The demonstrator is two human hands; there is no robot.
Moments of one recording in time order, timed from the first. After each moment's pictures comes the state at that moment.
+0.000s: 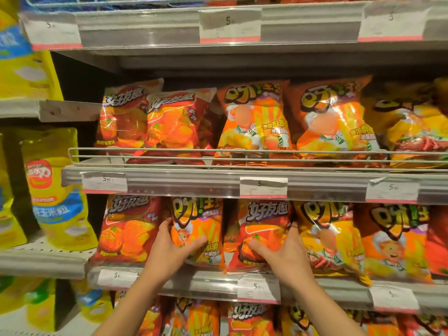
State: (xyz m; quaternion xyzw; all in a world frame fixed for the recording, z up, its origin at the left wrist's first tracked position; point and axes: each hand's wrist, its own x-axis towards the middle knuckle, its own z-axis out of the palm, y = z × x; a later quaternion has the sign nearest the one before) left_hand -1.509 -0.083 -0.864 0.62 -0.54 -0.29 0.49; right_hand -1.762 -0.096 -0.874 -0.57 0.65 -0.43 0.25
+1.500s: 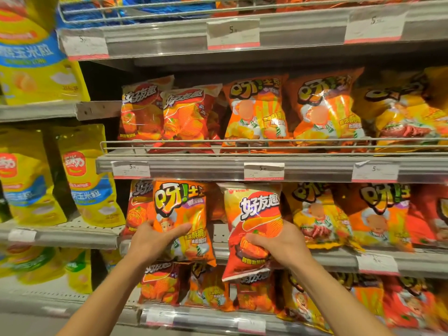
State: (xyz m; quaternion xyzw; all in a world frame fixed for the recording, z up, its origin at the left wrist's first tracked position) left_hand -1.462 -0.021 -0.846 0.68 -0.48 -0.30 0.47; right_hand -1.758 -0.048 -0.864 -0.60 0.60 -0.42 0.32
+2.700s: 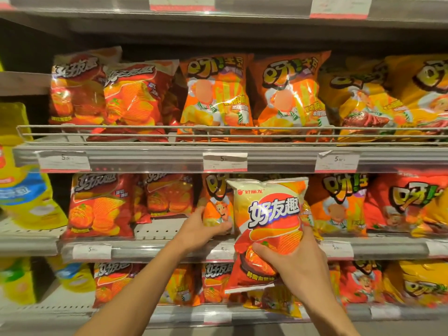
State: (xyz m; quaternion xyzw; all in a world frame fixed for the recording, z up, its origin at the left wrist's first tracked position) left_hand -1.613 -0.099 -0.876 0.52 -0.65 -0.41 0.37; right_hand -1.824 0.017 -0.860 -0.50 0.71 -0.44 0.23
